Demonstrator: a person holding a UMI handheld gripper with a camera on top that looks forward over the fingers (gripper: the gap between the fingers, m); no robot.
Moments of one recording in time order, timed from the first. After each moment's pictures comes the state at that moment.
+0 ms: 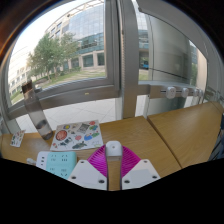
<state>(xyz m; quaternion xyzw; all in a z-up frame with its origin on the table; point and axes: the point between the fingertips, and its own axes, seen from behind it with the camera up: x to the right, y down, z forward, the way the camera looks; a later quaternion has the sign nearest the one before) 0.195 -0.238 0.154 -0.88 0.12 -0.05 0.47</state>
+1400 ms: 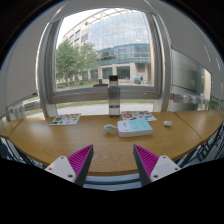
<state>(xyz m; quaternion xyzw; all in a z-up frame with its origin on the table) -0.149 -0.451 0.181 -0.84 0.03 -0.01 0.54</state>
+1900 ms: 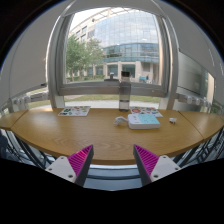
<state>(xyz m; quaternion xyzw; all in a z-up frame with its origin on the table) -0.200 -0.490 0.165 -0.85 0.00 -0.01 0.53</state>
